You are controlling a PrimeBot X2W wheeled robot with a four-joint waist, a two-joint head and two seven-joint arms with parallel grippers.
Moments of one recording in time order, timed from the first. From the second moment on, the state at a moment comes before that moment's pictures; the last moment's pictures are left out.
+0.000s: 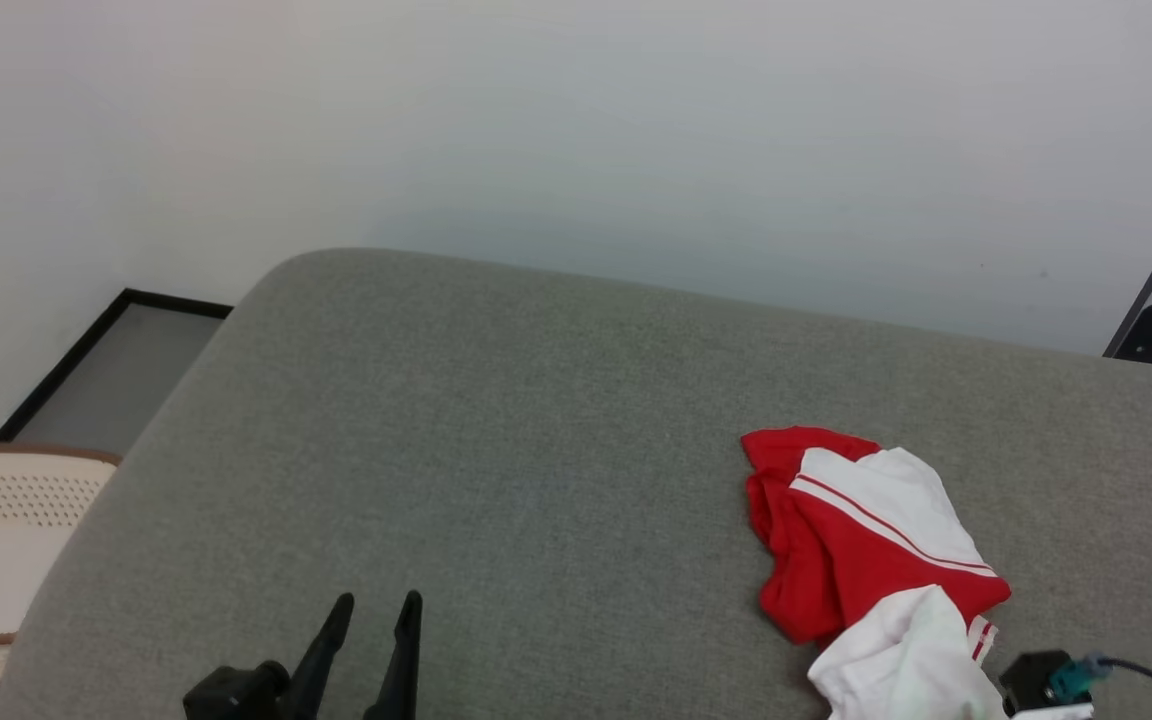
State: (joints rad) left arm 0.04 0.15 -0.15 0.25 -0.45 -0.13 -0.26; right arm 0.04 -0.25 0.13 0.27 0.41 0.13 0.68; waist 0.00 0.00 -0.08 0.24
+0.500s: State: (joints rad) left arm 0.06 0.17 -0.14 0.24 -0.45 -0.13 -0.26; right arm 0.00 -0.24 0.14 0.14 0.40 0.13 0.63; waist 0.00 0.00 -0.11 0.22
